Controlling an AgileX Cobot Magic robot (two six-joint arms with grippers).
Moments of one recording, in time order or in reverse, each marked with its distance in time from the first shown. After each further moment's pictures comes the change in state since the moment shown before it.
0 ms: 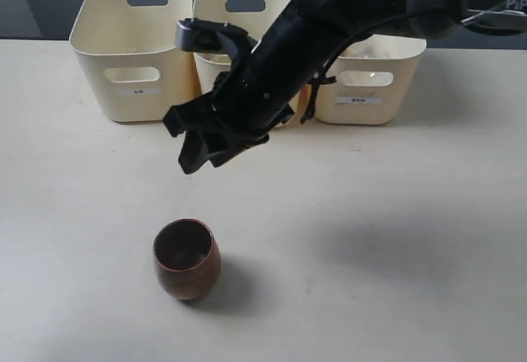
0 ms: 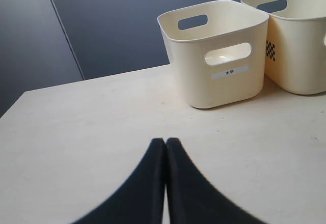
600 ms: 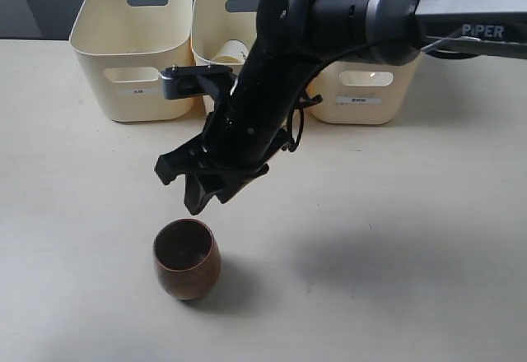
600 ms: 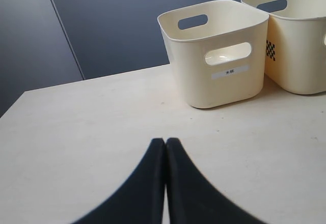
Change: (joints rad) left arm 0.000 0.000 0.000 0.000 0.000 0.000; right arm 0.085 0.039 0.000 -0.164 0.038 0.153
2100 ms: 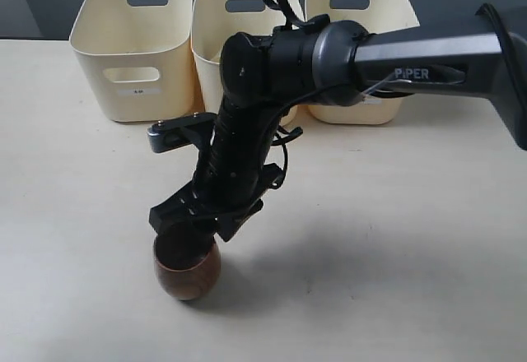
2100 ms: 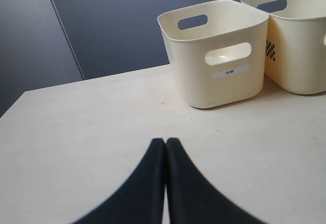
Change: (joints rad) left arm 0.000 0.000 0.000 0.000 0.000 0.000; right arm 0.074 0.098 -0.002 -0.099 0.002 0.094
